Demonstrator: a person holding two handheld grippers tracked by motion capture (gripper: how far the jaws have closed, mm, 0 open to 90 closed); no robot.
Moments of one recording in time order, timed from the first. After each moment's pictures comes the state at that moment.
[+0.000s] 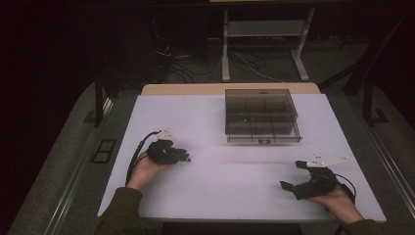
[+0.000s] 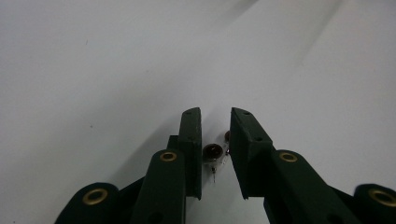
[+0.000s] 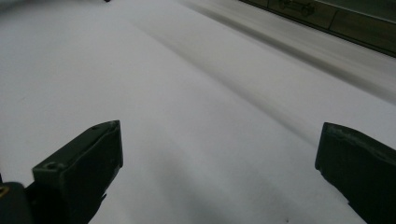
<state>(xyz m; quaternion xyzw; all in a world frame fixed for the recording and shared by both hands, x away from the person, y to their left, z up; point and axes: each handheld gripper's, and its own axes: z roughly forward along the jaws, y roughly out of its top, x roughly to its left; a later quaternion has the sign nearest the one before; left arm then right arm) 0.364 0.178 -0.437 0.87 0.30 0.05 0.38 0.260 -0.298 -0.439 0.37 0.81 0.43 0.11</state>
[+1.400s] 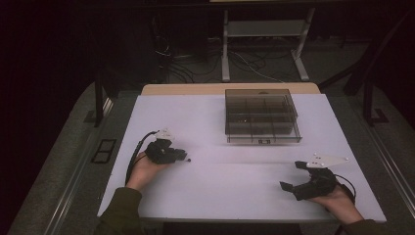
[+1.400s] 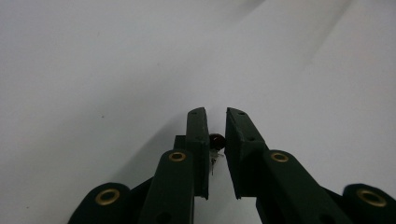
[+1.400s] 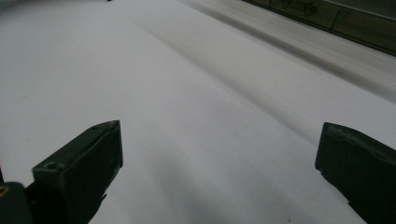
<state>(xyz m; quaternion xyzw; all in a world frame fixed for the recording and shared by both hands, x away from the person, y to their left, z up) 0.365 0.185 -0.436 0.87 0.32 0.05 0.38 0.259 -0.298 -0.441 0.37 0.81 0.44 0.11</state>
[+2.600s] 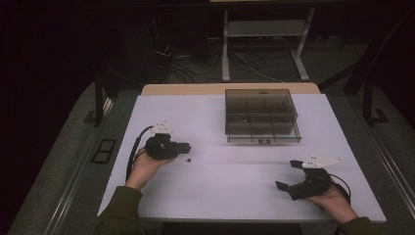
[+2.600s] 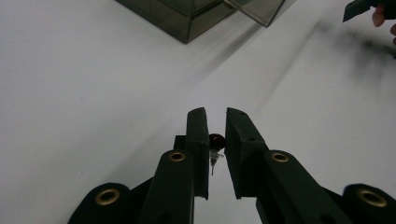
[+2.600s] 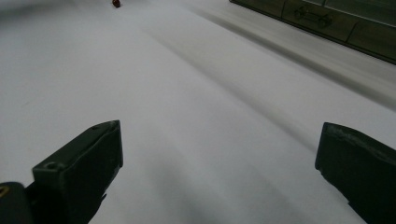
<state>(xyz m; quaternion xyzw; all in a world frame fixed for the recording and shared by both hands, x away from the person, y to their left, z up) 0.357 0.174 -0.403 0.84 0.30 0.04 0.45 0.263 -0.288 -0.444 0.35 0.81 0.45 0.11</state>
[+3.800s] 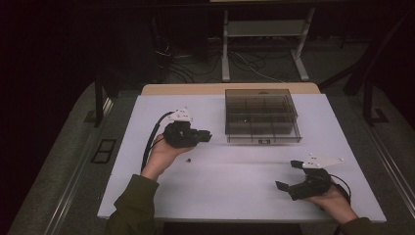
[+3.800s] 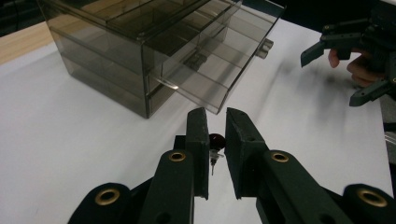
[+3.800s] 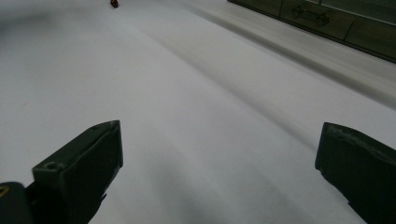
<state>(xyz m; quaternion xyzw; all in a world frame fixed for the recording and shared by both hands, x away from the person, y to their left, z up) 0.372 0.115 -0.362 0.84 0.23 0.05 0.48 0.262 -0.289 -0.445 0.36 0.81 0.45 0.11</state>
